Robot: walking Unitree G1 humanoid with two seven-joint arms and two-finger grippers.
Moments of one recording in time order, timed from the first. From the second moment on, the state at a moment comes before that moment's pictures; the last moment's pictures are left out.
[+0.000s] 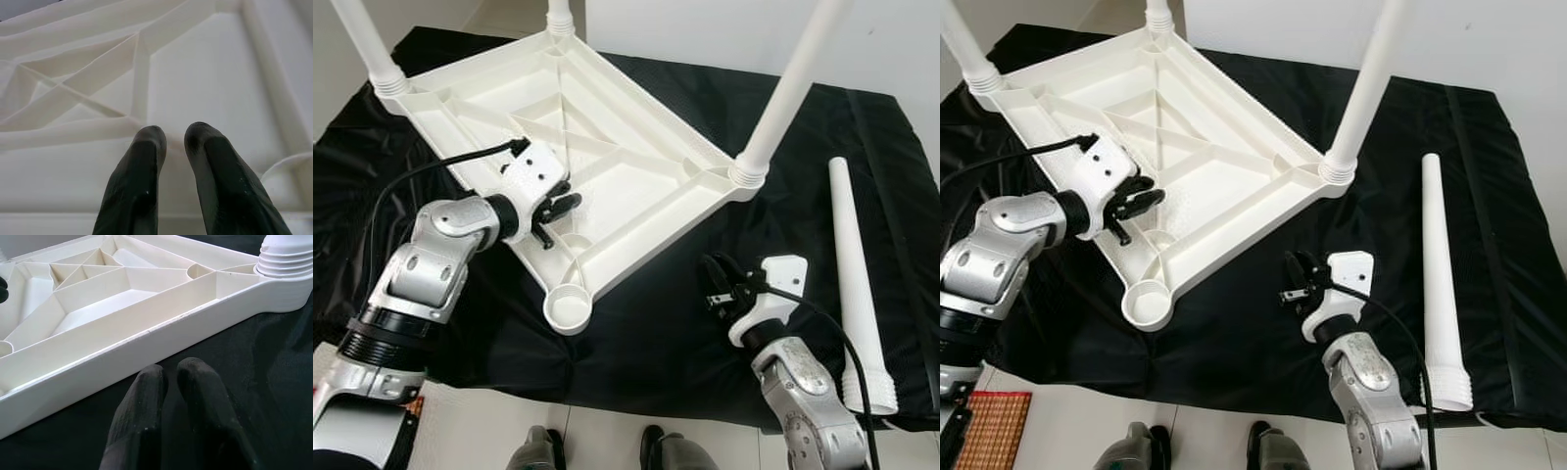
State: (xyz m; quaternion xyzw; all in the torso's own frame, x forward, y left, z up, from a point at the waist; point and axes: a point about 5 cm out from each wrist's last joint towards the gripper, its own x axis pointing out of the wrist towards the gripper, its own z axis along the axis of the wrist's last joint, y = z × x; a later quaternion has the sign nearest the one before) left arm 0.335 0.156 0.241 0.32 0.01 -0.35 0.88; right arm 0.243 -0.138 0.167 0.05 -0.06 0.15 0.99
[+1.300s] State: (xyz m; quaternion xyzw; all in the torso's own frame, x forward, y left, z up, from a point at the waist) left arm 0.327 0.053 0.200 0.36 -0.03 -0.47 0.80; right arm 0.256 -0.135 0.180 0.05 -0.09 0.14 0.98
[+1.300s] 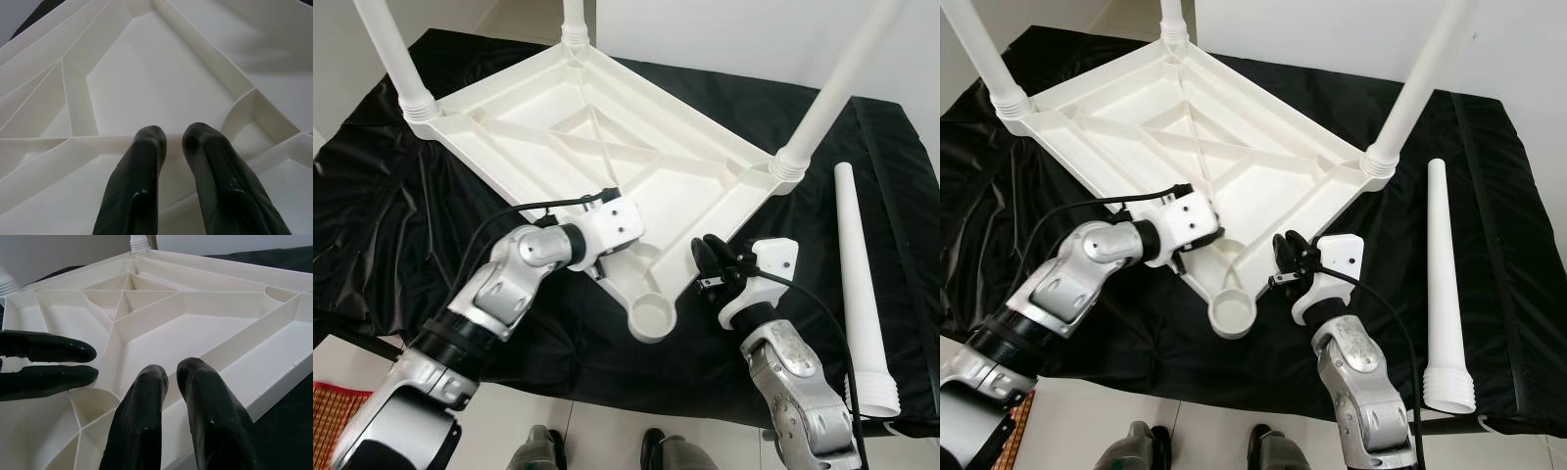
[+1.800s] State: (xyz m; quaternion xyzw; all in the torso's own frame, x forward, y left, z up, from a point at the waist) left arm 0.337 0.086 0.222 0.33 -0.04 -0.46 0.82; right arm 0.254 -0.141 0.180 0.05 -0.10 0.13 0.98
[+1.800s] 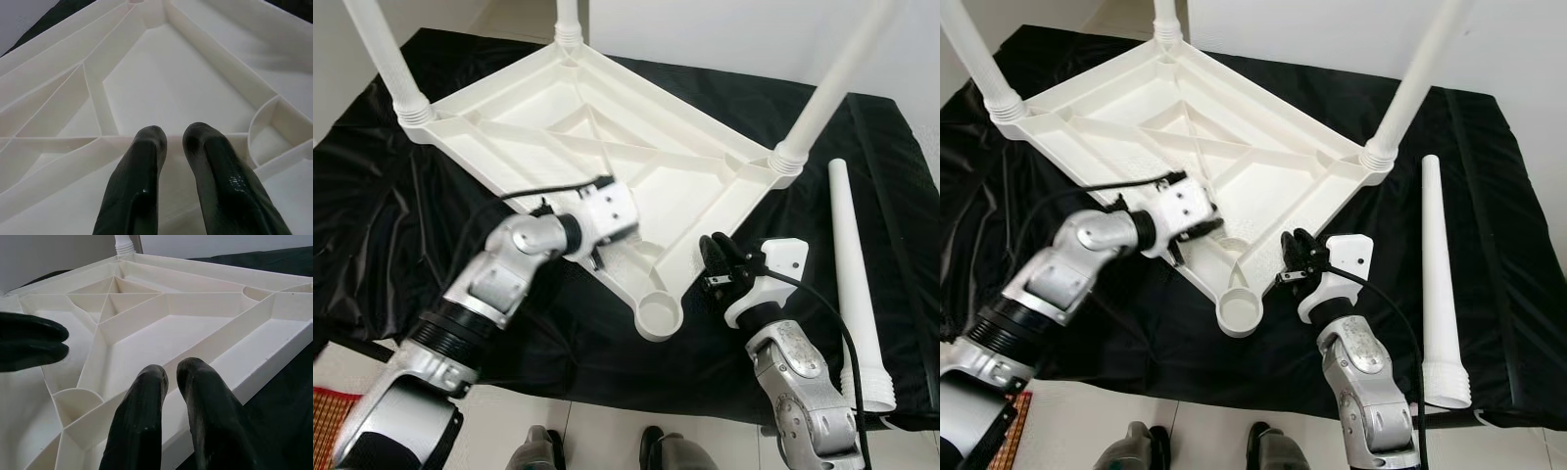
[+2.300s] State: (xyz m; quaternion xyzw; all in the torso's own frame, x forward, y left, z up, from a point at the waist) left arm 0.301 0.090 0.220 0.31 -0.05 -0.57 0.76; right arm 0.243 -0.163 0.179 0.00 -0.09 0.17 0.98
